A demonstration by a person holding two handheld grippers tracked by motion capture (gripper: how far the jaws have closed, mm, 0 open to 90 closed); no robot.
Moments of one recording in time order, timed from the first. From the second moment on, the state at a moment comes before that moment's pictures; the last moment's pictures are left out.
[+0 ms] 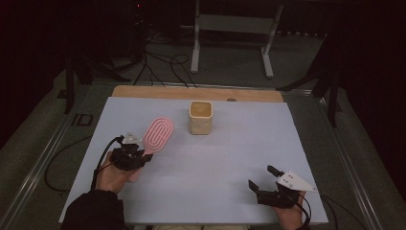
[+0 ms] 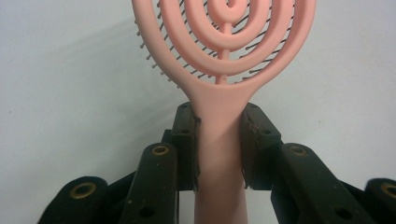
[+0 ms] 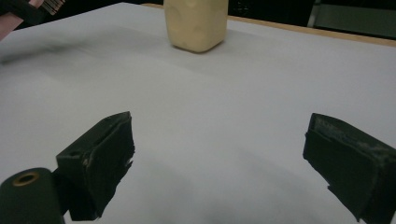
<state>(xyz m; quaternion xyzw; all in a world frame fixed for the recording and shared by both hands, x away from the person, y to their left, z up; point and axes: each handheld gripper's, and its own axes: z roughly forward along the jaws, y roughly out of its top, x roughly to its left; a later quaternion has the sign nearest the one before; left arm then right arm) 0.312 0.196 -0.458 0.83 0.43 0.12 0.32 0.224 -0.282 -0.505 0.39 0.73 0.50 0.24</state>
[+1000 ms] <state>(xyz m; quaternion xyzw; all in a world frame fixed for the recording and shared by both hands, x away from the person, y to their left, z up) 0.298 0.175 -0.456 0.82 0.38 0.18 0.39 0.223 -0.282 -0.502 0.39 0.73 0.51 0.24</state>
